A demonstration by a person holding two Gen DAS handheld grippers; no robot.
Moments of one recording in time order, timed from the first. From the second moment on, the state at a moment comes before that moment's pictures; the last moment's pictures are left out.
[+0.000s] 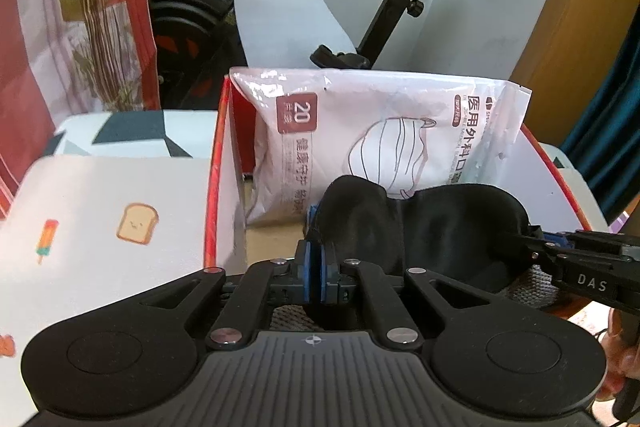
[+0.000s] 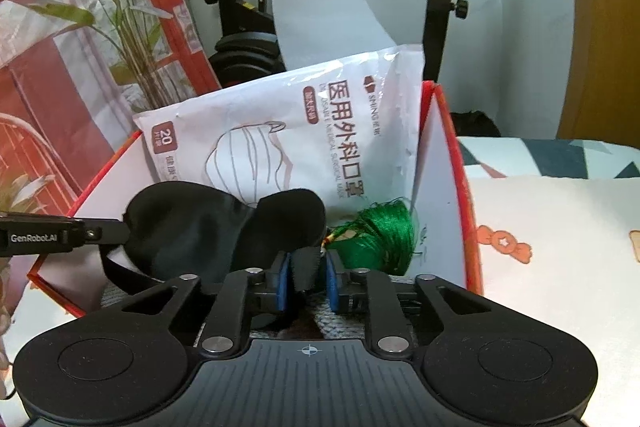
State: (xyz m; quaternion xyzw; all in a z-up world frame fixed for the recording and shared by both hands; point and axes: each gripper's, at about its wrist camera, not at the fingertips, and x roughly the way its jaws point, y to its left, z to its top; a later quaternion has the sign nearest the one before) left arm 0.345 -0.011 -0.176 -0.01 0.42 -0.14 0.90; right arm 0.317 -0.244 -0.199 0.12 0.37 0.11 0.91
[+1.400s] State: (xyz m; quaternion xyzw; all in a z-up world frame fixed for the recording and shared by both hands) left arm 0.220 0.006 -0.187 -0.04 0.34 -0.08 0.93; right arm 0.187 -0.251 -0.236 0.13 0.31 0.07 0.94
